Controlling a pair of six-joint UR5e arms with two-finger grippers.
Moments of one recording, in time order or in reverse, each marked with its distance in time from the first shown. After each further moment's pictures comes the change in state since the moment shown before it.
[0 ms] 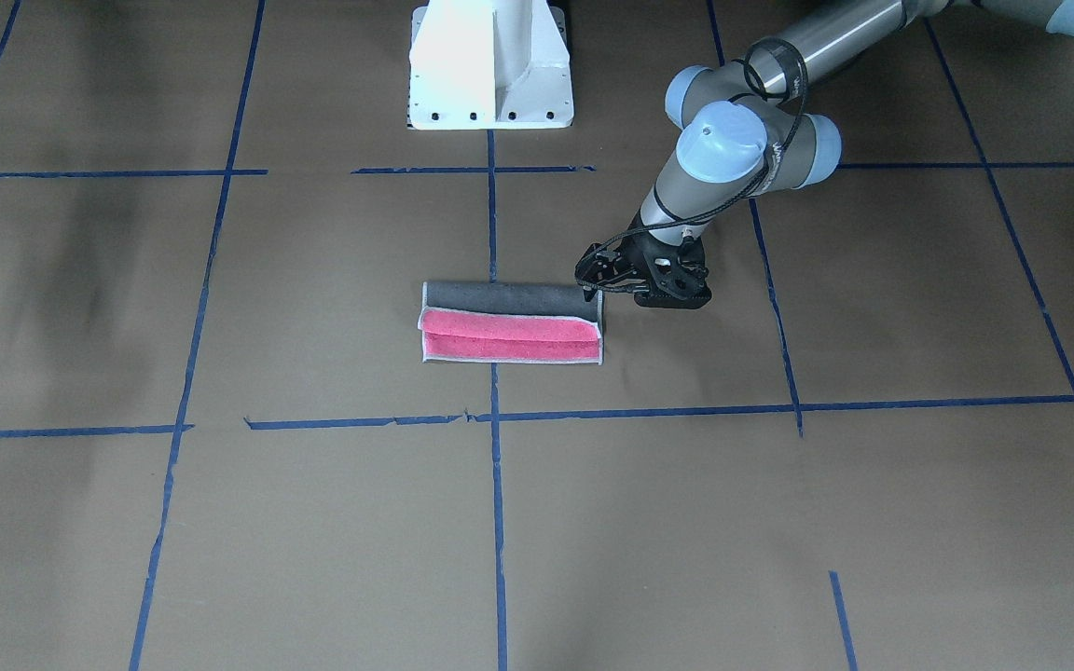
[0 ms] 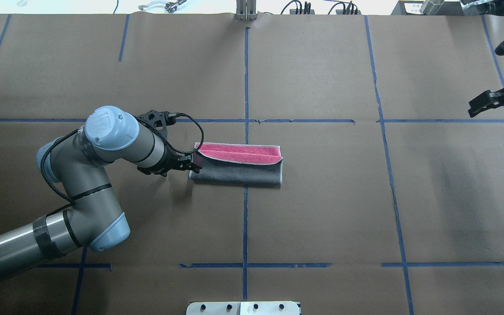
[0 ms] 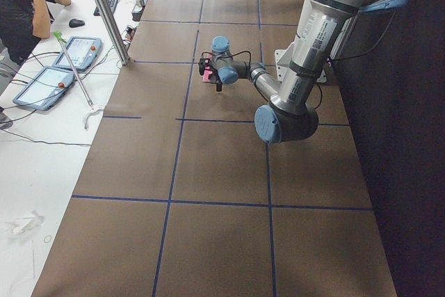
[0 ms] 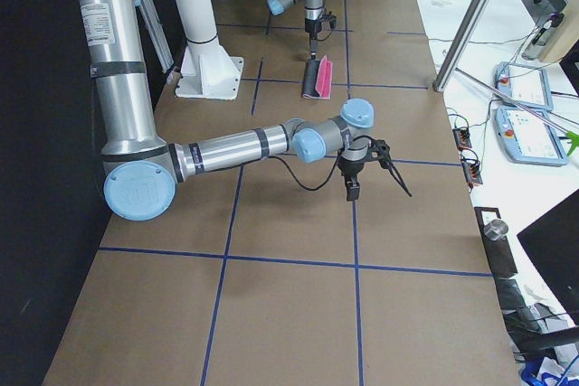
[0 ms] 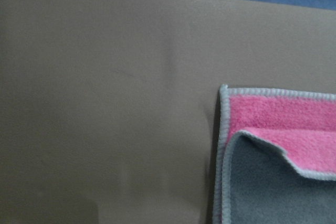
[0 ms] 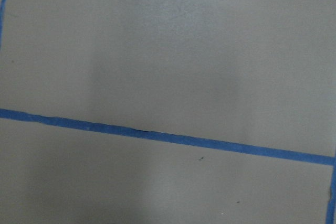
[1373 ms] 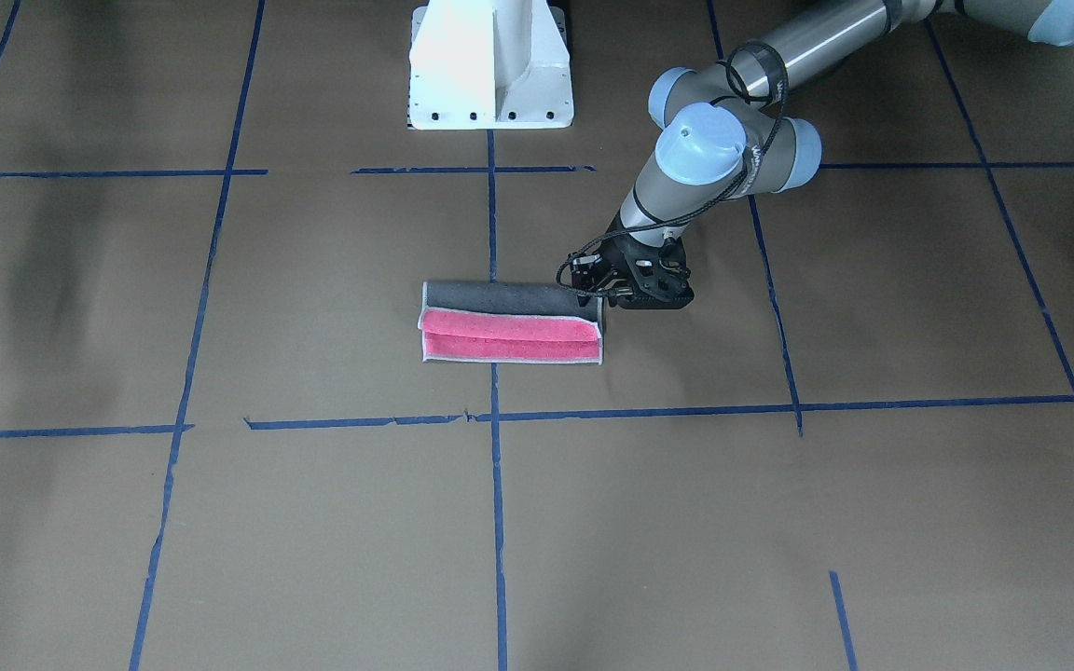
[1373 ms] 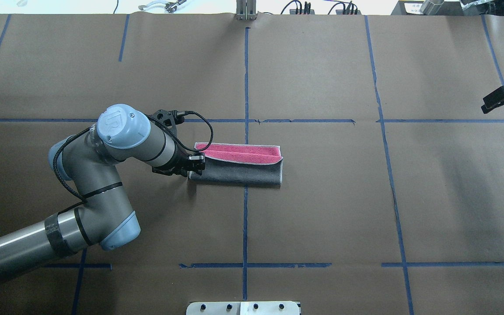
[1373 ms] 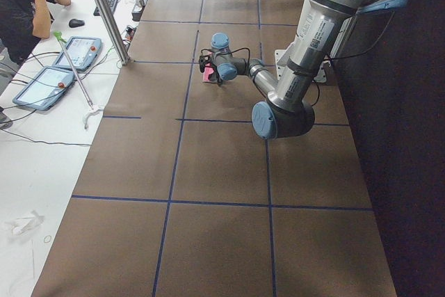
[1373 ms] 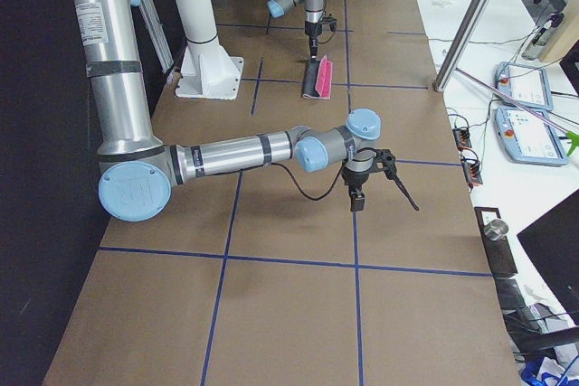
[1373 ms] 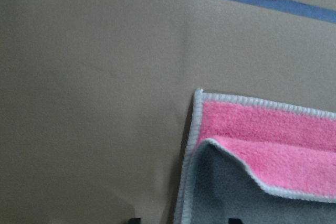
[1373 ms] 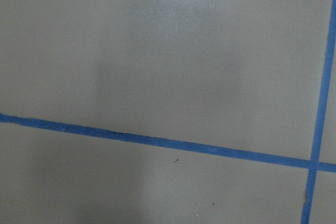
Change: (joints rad) left arm 0.008 -0.037 0.021 -0.002 -0.006 -0.038; right arm 0.030 0.006 -0.025 0.000 0.017 -0.036
